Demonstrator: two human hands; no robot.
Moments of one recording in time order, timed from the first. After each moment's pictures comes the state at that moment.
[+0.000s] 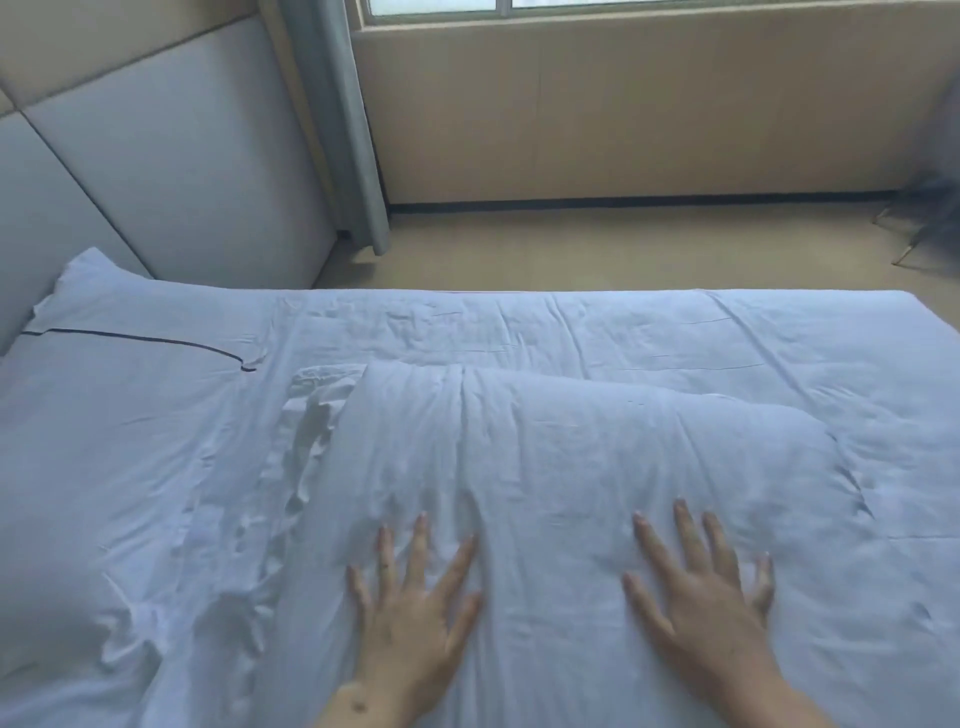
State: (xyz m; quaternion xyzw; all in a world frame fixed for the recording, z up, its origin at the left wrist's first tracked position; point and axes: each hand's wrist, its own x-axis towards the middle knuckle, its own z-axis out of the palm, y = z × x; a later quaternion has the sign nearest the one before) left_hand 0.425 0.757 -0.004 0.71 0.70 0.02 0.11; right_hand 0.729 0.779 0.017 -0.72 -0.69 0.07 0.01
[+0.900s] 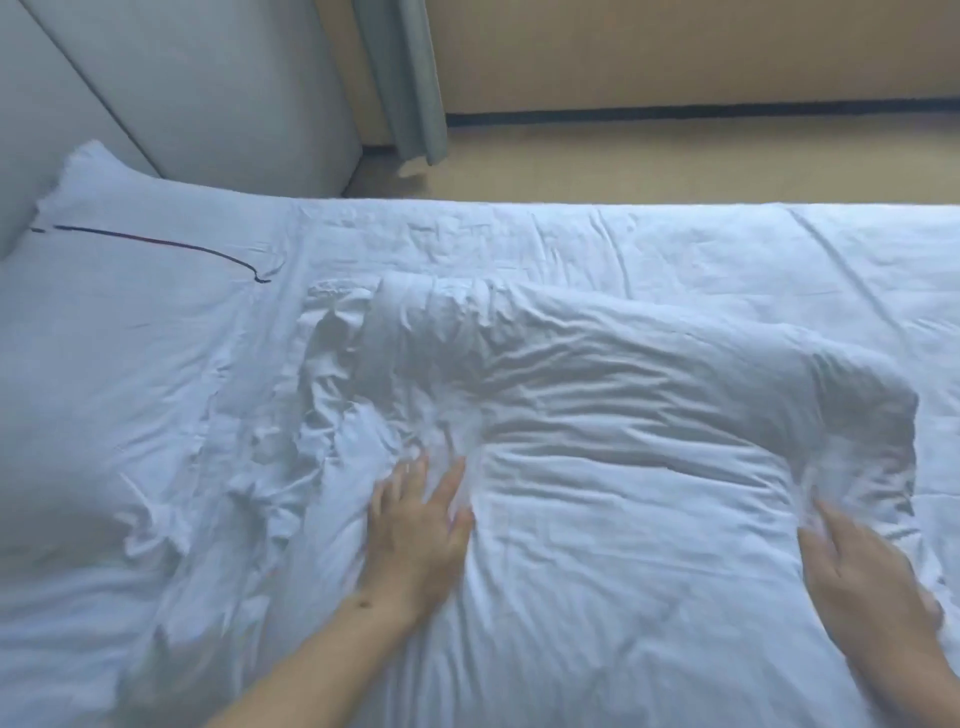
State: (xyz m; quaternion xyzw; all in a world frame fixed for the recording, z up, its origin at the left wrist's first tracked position) left_hand 0.416 0.769 -0.047 0.64 0.76 0.04 0.14; right_hand 0.818 0.780 -0.040 -0.84 -0.50 0.20 0.10
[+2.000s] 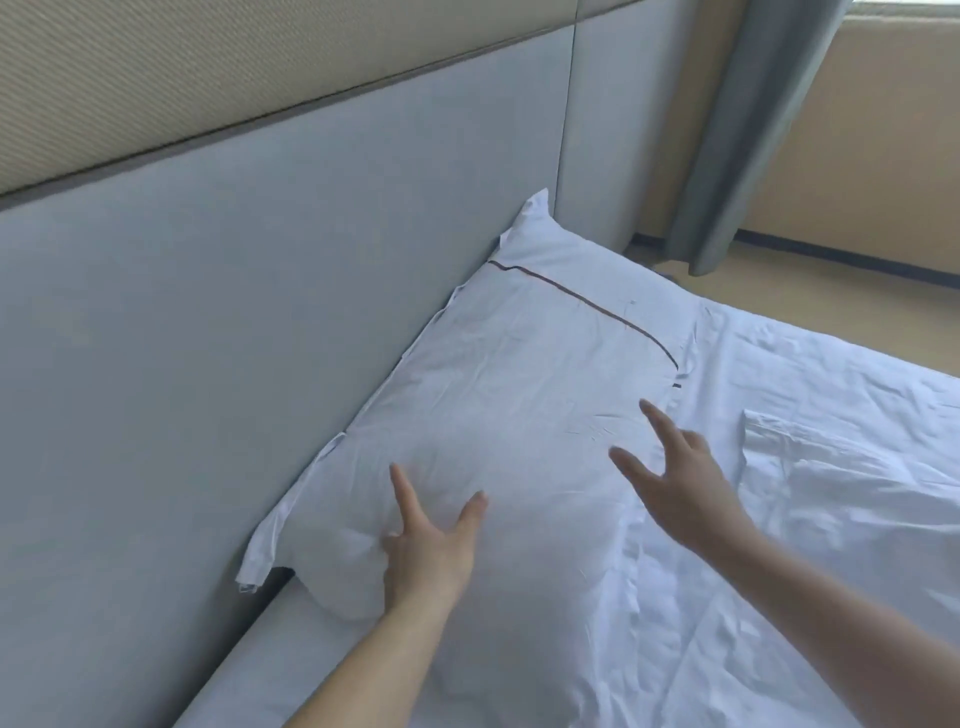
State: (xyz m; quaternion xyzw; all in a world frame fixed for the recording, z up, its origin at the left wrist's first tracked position) left_hand -0.180 0.766 -0.038 0.14 0.88 0.32 0.31; right_hand 0.001 0.932 -0.007 -0.53 -0.78 0.30 0.15
